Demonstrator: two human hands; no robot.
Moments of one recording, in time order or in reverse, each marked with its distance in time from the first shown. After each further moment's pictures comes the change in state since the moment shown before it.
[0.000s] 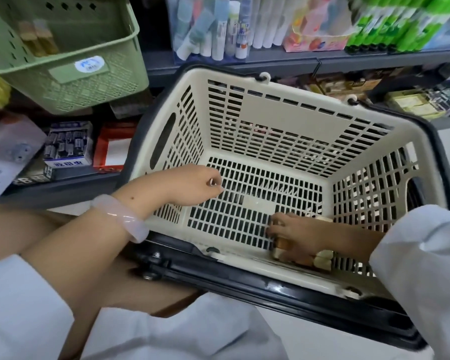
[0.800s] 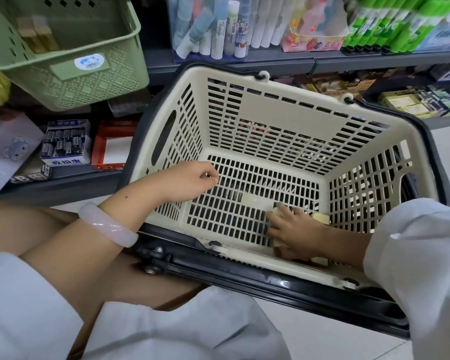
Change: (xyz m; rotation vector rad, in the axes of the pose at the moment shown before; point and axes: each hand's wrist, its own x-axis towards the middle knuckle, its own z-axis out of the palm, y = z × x) left_hand -0.001 -0.012 0.009 -0.292 0.132 0.005; right_hand -0.003 -0.017 0.009 -0.422 0.046 0.021
